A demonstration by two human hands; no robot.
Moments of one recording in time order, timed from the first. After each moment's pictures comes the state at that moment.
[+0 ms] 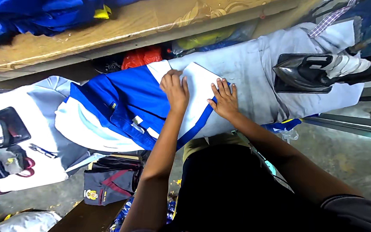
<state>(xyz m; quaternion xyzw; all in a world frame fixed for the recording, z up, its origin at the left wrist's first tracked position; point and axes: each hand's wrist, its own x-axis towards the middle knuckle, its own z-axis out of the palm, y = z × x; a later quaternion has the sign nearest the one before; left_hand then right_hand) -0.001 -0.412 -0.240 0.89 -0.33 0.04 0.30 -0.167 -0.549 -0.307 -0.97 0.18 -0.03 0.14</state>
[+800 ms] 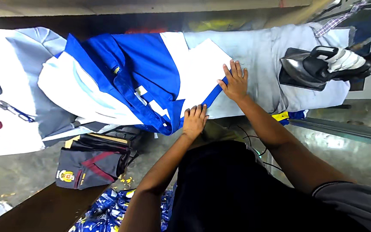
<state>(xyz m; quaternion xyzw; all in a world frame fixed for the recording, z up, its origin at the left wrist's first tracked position) -0.164 -0.301 -0.278 0.88 -0.45 -0.09 0.13 -0.162 -0.563 -0.305 -0.98 0.18 0.01 0.12</state>
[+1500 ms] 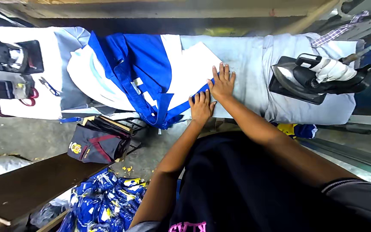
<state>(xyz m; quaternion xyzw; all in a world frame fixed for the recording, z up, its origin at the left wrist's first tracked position) -0.196 -0.416 -0.283 0.95 -0.30 -0.05 0.07 -0.161 -0.559 -0.298 -0.97 0.17 0.03 0.16</state>
